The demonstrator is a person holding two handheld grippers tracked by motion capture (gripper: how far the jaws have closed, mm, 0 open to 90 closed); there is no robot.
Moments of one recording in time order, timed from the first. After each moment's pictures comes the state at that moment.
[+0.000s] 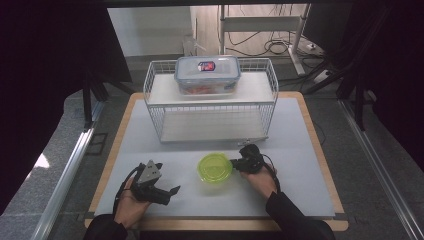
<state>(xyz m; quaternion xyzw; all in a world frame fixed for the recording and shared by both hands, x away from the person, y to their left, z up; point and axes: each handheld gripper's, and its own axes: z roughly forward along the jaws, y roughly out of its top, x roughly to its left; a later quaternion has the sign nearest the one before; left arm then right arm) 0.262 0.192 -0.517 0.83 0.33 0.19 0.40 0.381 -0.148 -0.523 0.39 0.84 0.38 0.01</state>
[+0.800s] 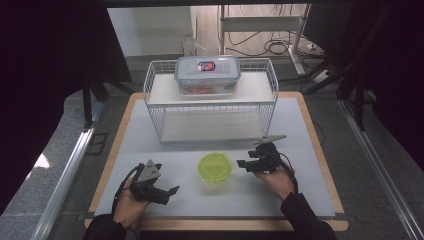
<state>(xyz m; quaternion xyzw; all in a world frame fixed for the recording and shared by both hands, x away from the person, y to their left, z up) 0.264 0.196 -0.520 0.83 0.34 0.18 0.40 0.372 -0.188 -0.496 0.37 0.84 0.39 0.07</state>
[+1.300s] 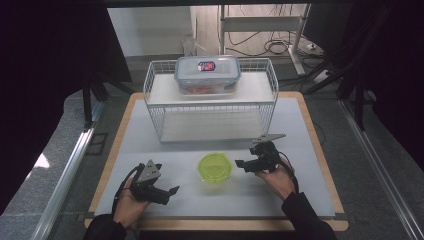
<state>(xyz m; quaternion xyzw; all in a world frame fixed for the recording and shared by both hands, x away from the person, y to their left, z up) 0.264 0.196 -0.520 0.83 0.34 0.18 0.40 0.373 -0.184 -0.492 0.36 0.84 0.39 0.08</state>
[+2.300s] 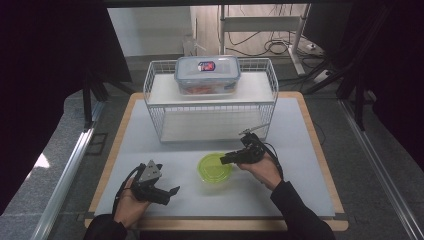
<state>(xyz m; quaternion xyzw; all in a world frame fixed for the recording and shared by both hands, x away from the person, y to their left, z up) 0.265 0.194 -0.521 0.84 0.33 0.18 0.39 0.403 -0.146 -0.493 0.35 0.83 0.41 -0.12</state>
